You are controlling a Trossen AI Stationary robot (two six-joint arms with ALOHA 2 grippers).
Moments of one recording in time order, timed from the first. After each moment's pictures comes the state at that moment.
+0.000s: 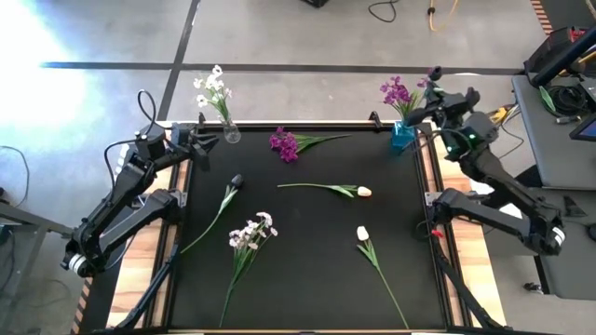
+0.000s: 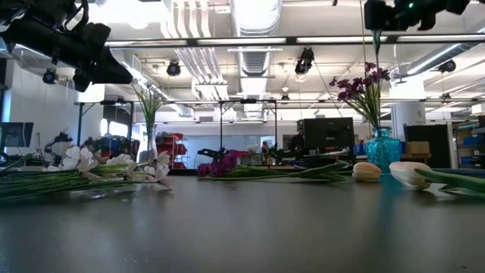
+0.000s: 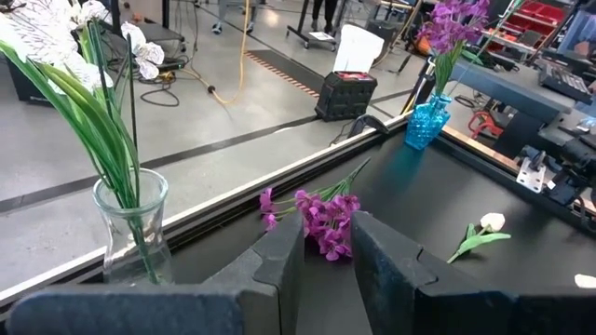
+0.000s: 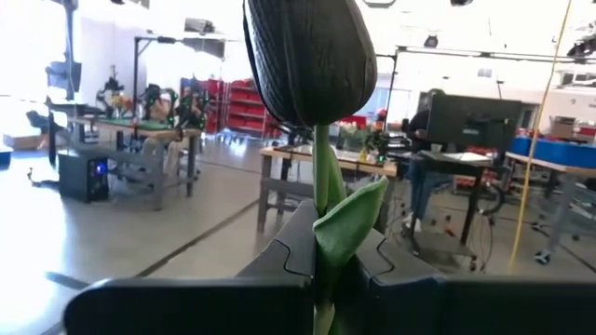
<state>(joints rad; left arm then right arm) 1.05 0.45 0.46 -0.28 0.38 -0.14 -0.82 0.67 0.68 0.18 0.44 -0.23</state>
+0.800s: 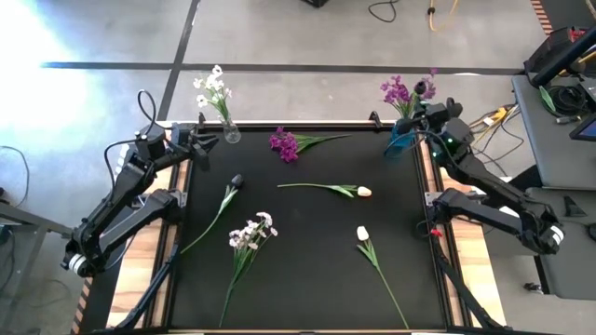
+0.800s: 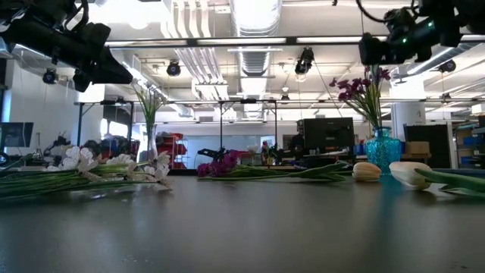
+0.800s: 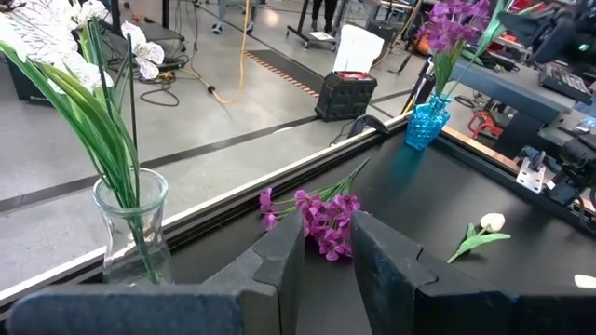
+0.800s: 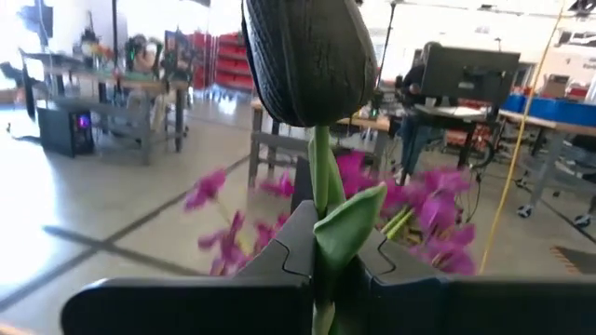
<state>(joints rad) 1.05 0.45 0.46 -0.28 0.38 -0.14 -0.86 0.71 0.48 0.27 0.45 -0.17</state>
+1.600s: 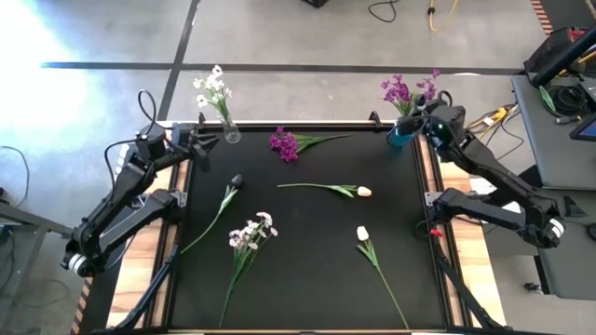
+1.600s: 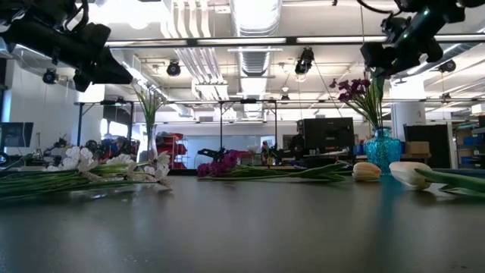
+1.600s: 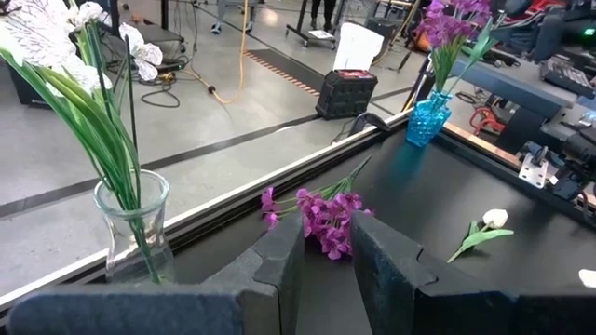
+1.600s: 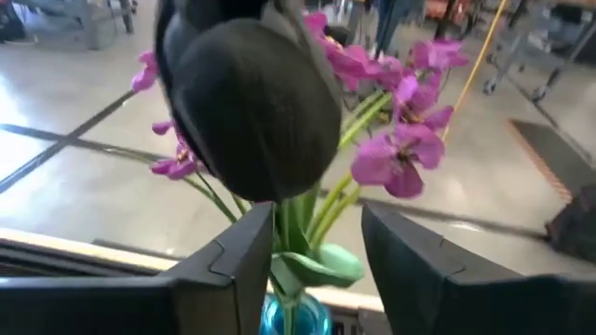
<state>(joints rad) 1.05 0.45 0.46 -0.28 0.38 -0.12 -0.84 0.78 0.74 -0.36 0.57 0.10</state>
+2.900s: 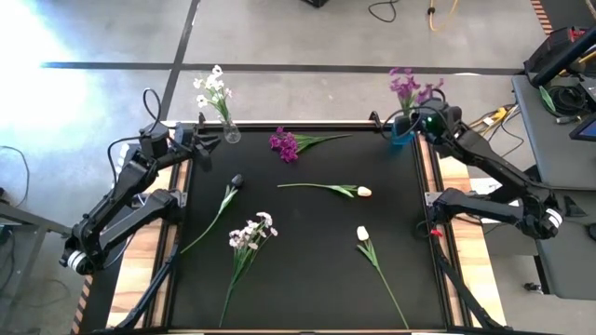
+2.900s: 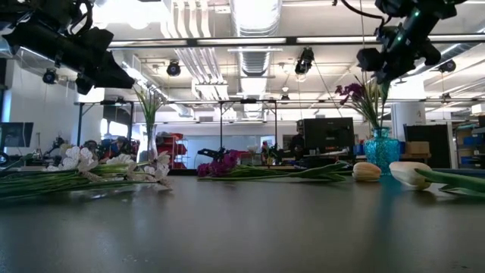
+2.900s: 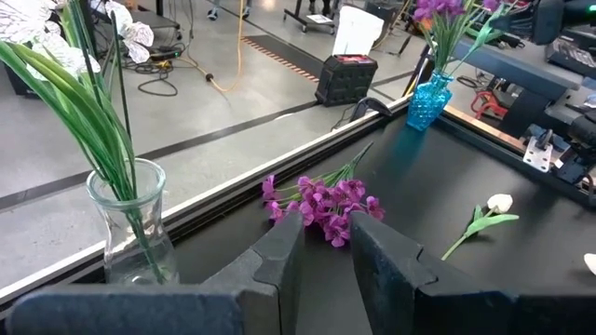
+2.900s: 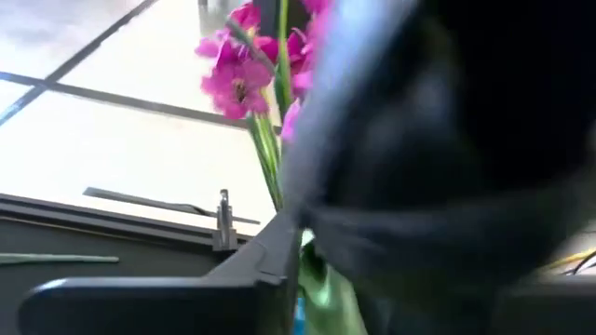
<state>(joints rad) 1.05 0.49 0.46 -0.28 0.39 -0.09 -0.84 0.89 0.84 -0.55 0.58 0.21</state>
